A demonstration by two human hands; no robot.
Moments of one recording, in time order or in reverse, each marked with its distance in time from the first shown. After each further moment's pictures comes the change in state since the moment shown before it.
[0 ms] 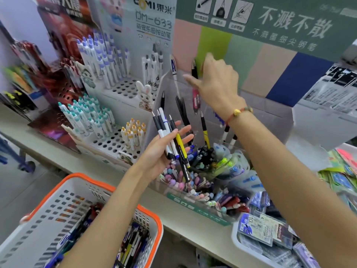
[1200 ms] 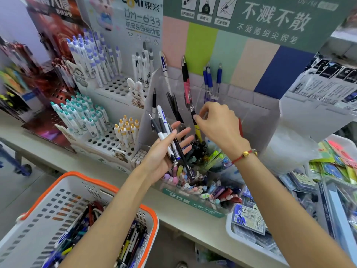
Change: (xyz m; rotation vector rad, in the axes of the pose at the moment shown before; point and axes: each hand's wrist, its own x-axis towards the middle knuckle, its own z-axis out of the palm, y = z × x) left_hand -0.001 -0.026 0.015 -0.122 0.049 -0.041; right_hand -0.081 0.045 0.034 0.212 -0.123 0.113
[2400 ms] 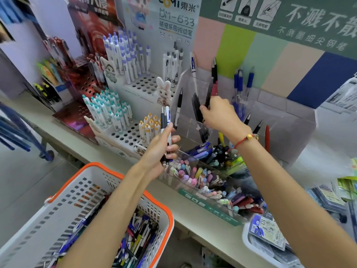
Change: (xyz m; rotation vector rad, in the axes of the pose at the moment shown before) left_hand -0.023 0.039 -0.032 0.101 0.163 0.031; right_hand 0.044 -0.044 0.027 0.058 -0.194 -0.036
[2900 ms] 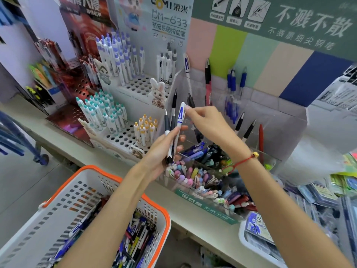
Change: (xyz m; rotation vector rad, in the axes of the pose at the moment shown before) left_hand -0.003 -0.002 0.013 0.176 -0.072 0.002; right_hand -0.043 -0.013 -0.003 0.412 -0.081 -0.024
